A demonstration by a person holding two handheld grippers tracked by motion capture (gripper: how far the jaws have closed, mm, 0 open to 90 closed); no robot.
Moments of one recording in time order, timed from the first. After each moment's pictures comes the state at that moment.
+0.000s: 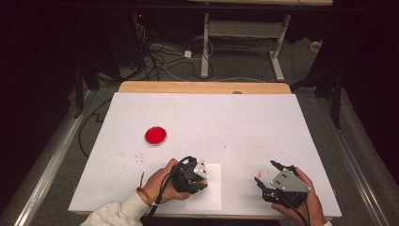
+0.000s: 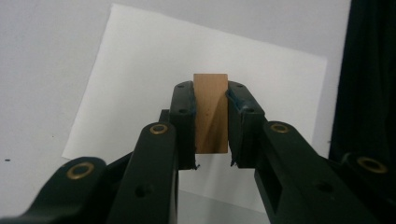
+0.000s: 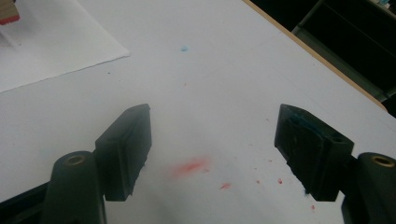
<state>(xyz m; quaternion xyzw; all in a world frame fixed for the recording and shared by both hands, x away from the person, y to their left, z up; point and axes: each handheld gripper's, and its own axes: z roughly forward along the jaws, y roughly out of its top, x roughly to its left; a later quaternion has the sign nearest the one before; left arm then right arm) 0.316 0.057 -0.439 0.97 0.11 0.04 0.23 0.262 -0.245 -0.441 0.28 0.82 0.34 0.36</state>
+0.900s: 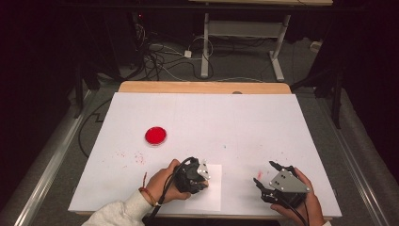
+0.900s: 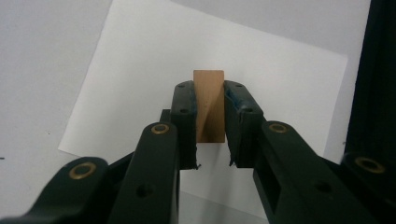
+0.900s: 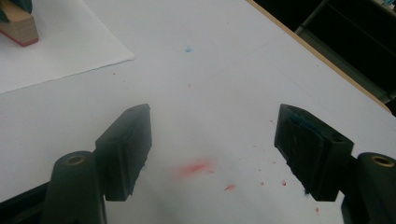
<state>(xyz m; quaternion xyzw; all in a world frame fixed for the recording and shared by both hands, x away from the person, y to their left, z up) 0.318 0.053 -0.444 0.97 0.12 0.03 0.22 0.261 -0.242 -0.442 0.28 0.83 0.34 0.35</state>
